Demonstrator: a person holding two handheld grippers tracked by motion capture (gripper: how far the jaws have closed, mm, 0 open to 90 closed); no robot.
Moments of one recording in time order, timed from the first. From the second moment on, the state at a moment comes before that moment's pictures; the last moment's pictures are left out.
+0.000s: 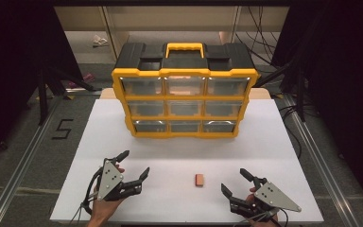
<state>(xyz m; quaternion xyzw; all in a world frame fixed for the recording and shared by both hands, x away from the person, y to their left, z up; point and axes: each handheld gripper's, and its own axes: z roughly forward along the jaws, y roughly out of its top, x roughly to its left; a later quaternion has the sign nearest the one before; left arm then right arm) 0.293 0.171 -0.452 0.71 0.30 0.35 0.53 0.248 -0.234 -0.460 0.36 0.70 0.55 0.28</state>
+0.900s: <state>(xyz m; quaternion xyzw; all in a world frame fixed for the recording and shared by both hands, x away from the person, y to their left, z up) 0.315 0.142 -0.420 0.74 0.20 0.50 0.41 0.250 -0.235 -0.461 0.36 0.69 0.56 0.28</state>
